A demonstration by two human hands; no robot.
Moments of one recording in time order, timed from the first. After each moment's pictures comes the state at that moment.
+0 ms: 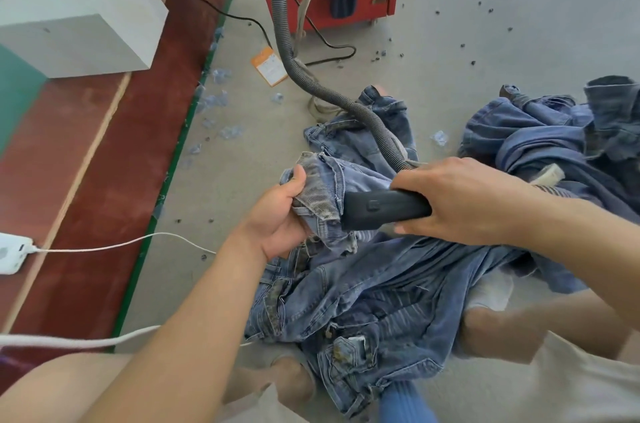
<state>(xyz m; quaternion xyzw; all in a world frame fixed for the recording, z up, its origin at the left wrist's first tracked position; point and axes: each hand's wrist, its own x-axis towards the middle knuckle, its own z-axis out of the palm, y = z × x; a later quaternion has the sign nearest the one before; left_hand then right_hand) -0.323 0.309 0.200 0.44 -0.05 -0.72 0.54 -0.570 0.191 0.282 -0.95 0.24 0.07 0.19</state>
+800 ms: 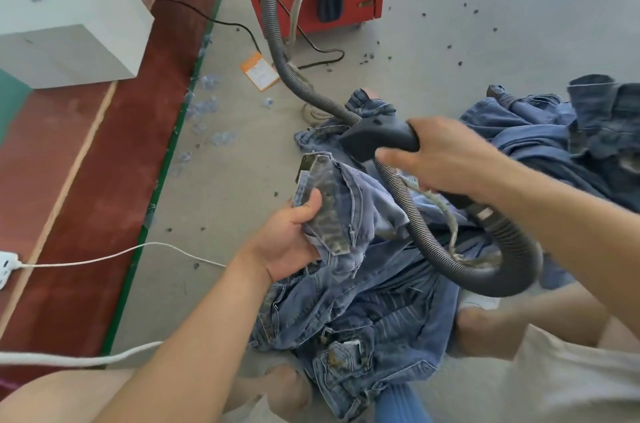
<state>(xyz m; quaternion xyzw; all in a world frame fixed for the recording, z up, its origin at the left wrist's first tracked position) -0.348 0.318 0.197 0.43 -0.09 -0.75 0.49 -0.546 0.160 0.289 -0.84 0.46 -0.01 0.30</state>
